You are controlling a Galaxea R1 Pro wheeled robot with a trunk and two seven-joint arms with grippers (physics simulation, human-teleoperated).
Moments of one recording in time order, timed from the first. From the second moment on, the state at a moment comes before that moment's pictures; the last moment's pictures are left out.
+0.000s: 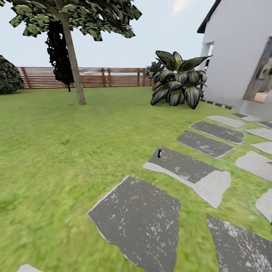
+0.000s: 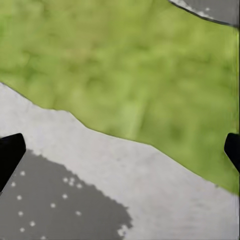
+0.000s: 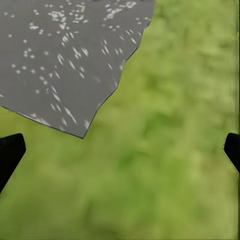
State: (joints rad) left arm -0.12 0.06 0.09 -0.31 0.00 -0.37 0.01; right arm -0.06 -0.04 0.00 -0.40 0.01 -0.49 0.00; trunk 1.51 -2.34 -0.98
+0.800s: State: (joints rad) left arm -0.12 0.06 0.09 -0.31 0.00 -0.37 0.01; right arm -0.06 -0.04 0.00 -0.39 0.00 -0.49 0.00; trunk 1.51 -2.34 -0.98
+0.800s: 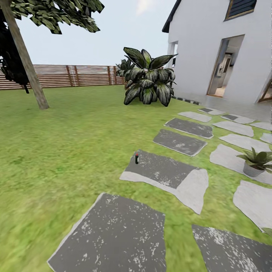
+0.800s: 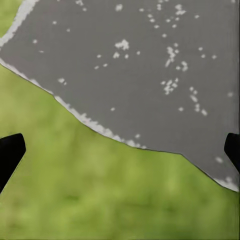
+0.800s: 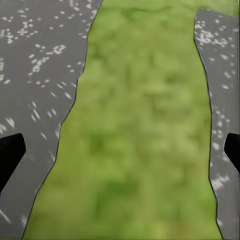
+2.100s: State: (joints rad) left arm -0.12 0.06 0.09 -0.31 0.00 -0.37 0.01; right arm -0.06 -0.04 0.00 -0.39 0.00 -0.49 0.00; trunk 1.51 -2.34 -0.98
